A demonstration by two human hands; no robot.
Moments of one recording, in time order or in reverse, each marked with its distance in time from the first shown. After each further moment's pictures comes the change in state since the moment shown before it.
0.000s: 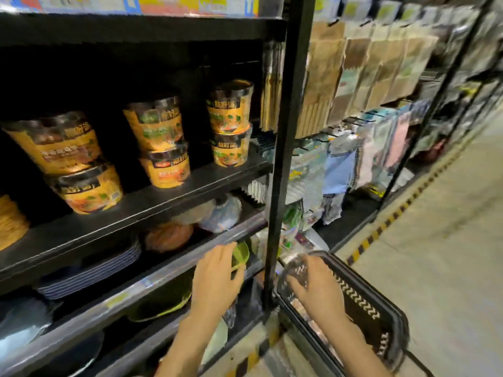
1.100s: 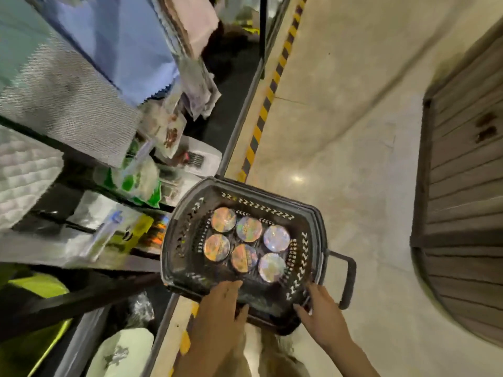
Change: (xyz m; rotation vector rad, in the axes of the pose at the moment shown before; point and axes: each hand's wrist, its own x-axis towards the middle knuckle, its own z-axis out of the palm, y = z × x) left_hand 0.085 0.167 0.387 0.058 -1.055 0.333; right_hand -0.011 0.382 0.067 0.153 -0.423 0.935
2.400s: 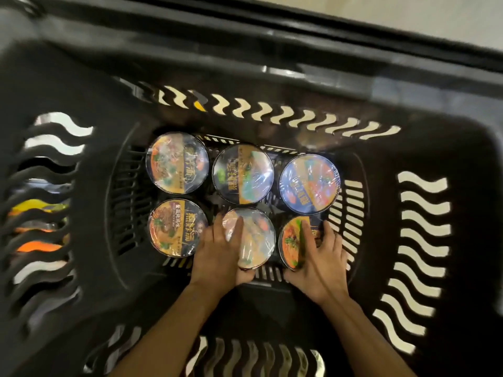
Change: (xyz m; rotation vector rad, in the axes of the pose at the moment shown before) left_hand 0.317 -0.194 0.282 0.491 -0.428 0.087; right_hand 0.315 0.087 0.268 -0.099 -0.058 0.267
